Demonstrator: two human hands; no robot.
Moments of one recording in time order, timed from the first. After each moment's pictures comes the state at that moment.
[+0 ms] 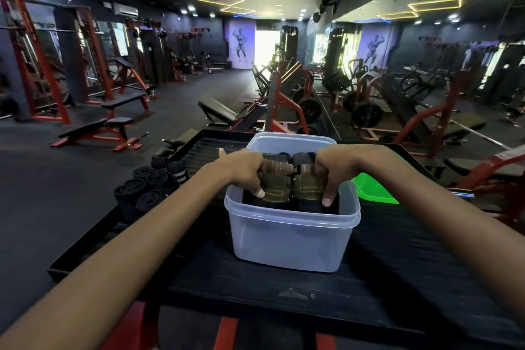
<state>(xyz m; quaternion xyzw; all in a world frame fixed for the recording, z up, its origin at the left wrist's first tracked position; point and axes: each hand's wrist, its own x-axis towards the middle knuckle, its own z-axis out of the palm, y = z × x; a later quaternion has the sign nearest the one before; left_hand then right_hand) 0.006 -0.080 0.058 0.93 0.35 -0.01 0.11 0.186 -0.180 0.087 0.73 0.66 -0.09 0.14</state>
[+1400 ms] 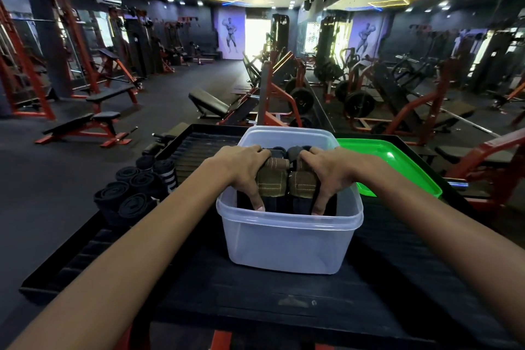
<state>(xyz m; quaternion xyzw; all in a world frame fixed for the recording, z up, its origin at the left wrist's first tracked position) 0.024 -0.056 0.045 0.96 0.27 -0.05 -0.04 0.201 -0.162 0.051 0.74 0.66 -0.02 0.15</state>
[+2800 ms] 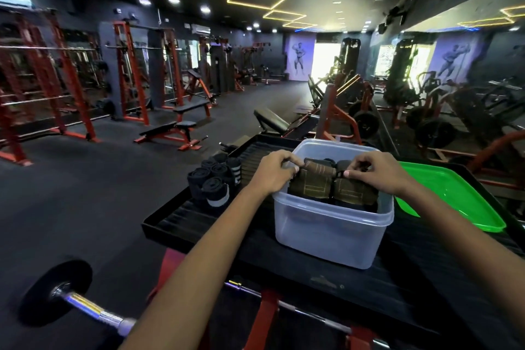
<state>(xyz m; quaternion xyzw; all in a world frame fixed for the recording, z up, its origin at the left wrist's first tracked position) -0.024 -0.096 0.023 0.80 0.36 0.38 0.30 0.210 -0.176 0.041 0.67 0.68 -0.01 -0.29</state>
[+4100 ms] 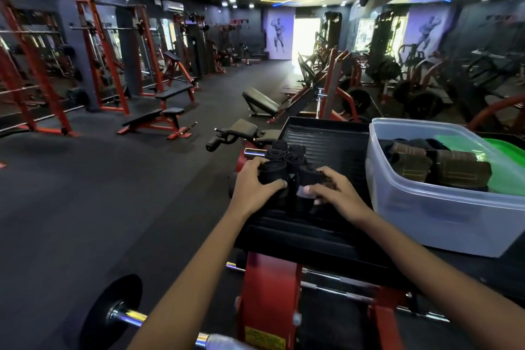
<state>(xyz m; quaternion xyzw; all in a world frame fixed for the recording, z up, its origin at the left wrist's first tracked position) -0.217 -0.010 -0.046 0.74 0.40 0.41 0.36 -0.035 -0.101 -0.050 0.56 0.55 -0.32 -0.52</state>
